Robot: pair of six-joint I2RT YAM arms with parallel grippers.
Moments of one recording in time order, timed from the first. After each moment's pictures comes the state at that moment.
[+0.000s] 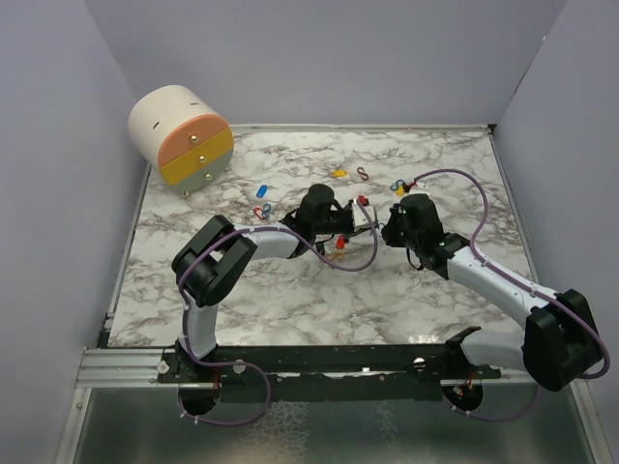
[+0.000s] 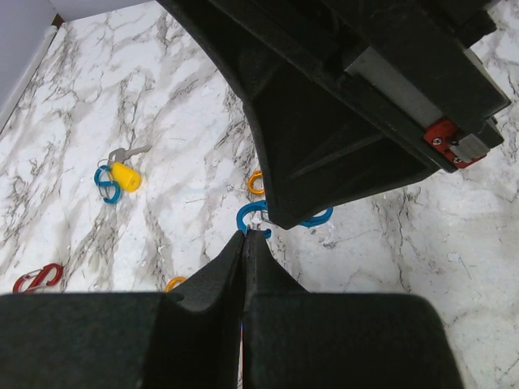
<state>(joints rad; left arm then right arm) -0.75 1.93 1.09 0.61 0.64 0.42 0.50 1.24 0.72 -0.13 0.18 0.44</state>
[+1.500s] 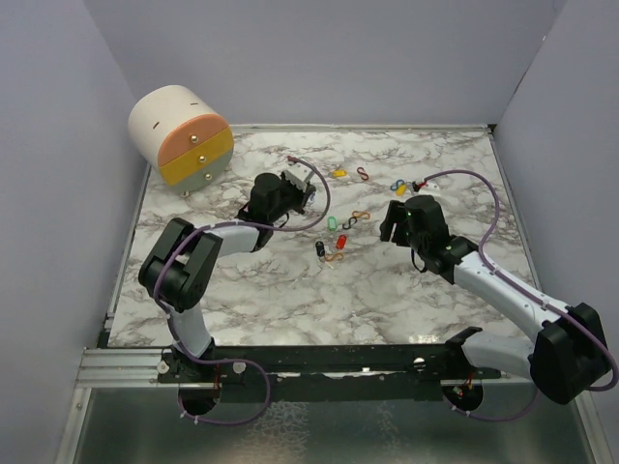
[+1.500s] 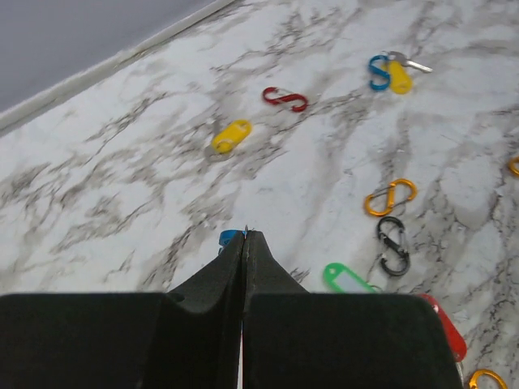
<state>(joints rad) -0.51 1.79 0.92 0.69 0.27 0.11 0.50 1.16 0.72 -0.18 0.30 0.47</state>
